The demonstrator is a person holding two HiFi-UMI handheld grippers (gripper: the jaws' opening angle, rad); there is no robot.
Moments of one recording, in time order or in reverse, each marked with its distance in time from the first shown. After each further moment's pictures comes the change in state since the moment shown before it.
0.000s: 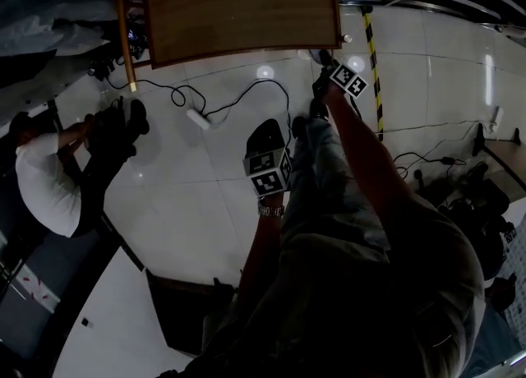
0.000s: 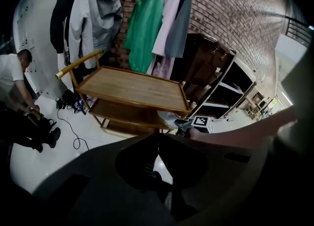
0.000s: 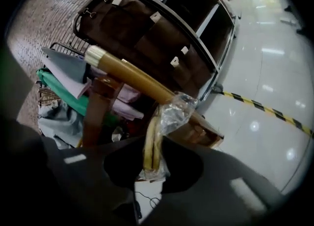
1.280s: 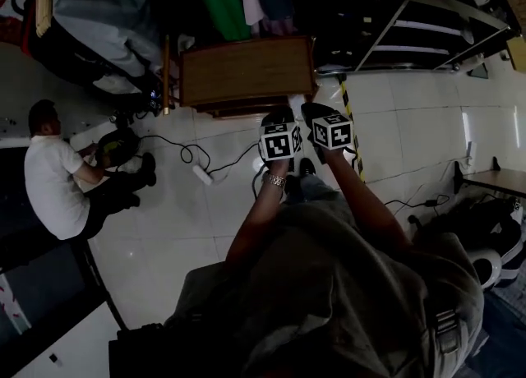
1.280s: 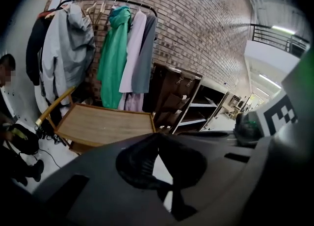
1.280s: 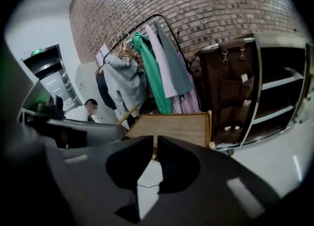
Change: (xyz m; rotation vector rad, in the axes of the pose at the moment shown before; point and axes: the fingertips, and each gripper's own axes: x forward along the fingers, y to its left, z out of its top) left arm -0.096 -0.108 0.120 0.158 -0.181 -0.195; right arm -0.269 0.305 0.002 -0.851 0.203 0.133
